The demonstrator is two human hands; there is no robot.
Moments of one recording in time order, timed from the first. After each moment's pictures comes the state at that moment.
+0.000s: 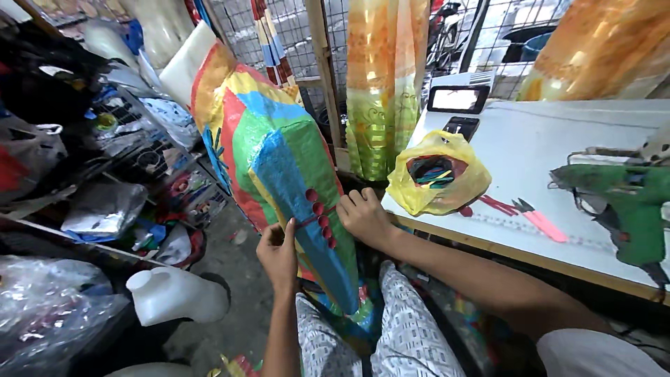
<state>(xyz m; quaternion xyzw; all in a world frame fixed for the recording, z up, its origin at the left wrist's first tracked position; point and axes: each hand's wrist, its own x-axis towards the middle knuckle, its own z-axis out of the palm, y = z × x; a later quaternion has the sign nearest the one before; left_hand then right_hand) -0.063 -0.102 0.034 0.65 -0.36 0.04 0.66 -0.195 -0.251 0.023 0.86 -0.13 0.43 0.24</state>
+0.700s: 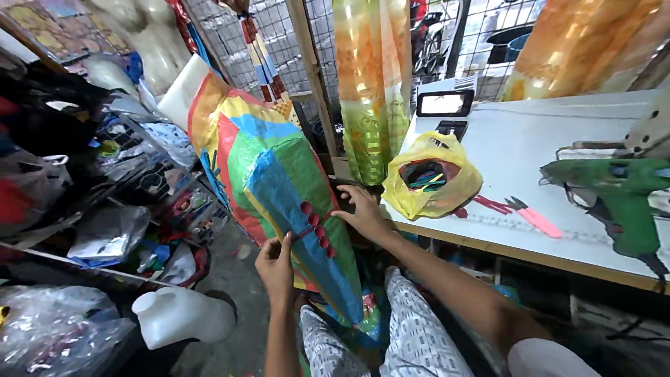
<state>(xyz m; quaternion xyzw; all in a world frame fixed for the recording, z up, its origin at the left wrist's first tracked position) -0.053 -0.102 0.033 0.65 -0.37 0.01 0.67 -0.190 -0.278 0.016 0.80 -0.24 0.45 -0.31</state>
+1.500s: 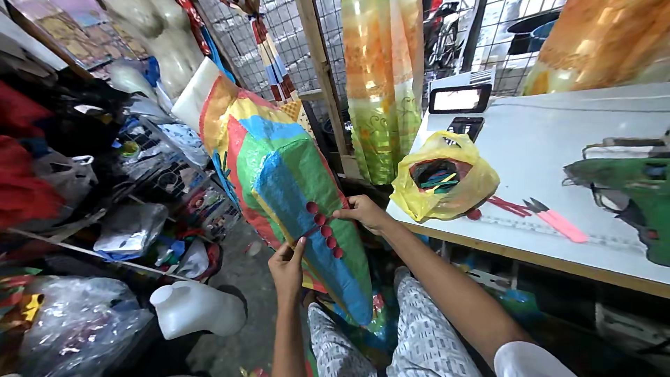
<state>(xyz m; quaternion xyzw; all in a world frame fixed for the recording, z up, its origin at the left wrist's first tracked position) -0.049 -0.100 0.020 0.64 -0.38 -0.06 0.67 -0.172 -0.295 0.013 0.62 -0.13 0.30 -0.72</state>
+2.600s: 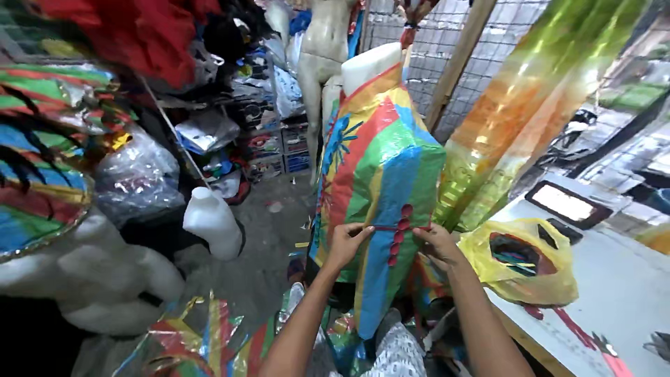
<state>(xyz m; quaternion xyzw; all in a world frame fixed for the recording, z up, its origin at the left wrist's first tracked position) -0.040 -0.090 0.022 0.61 -0.40 -0.14 0.67 -0.184 -0.295 0.023 0.66 -0.15 0.27 -0.69</state>
